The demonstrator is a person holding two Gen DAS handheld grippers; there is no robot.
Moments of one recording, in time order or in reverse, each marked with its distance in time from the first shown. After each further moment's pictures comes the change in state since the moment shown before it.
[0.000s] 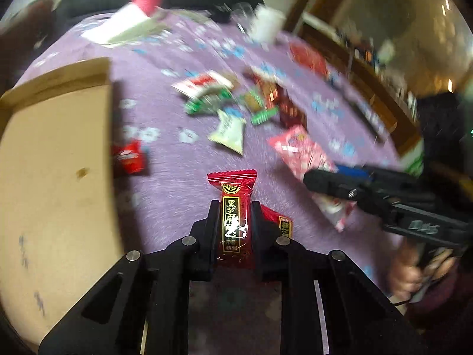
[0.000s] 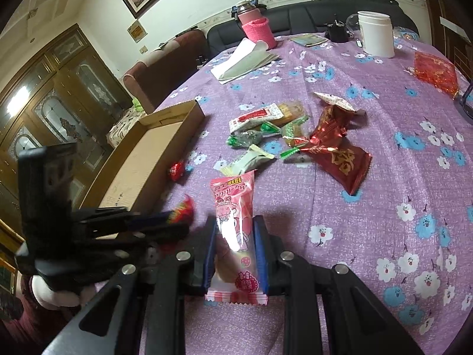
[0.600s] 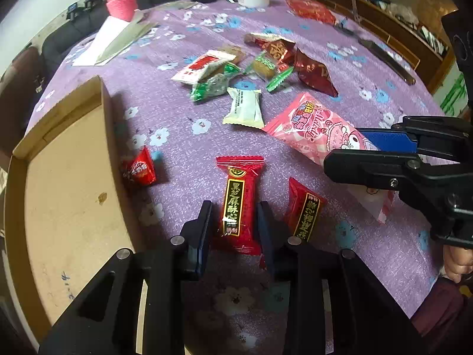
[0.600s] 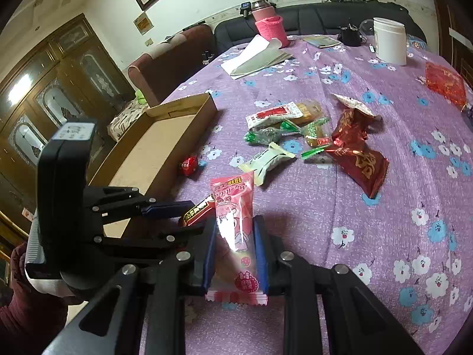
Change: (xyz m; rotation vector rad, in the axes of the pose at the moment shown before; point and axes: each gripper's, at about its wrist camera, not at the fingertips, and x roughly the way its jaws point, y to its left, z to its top) left arm 0.042 -0.021 0.006 0.292 0.179 0.231; right arm 0.010 0.019 -0.002 -0.039 0.015 -0.012
